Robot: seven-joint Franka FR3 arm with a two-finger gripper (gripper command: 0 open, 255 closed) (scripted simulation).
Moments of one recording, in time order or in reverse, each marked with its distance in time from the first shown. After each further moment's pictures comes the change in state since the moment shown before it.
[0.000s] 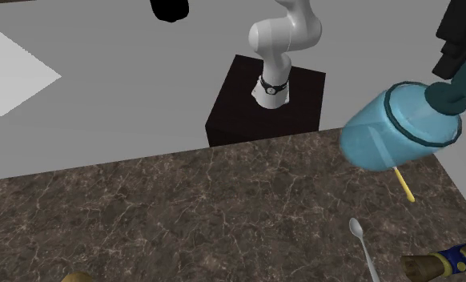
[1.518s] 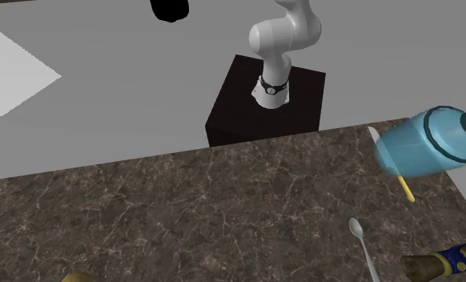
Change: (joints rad) arm 0.071 0.016 0.163 -0.177 -0.021 0.189 0.235
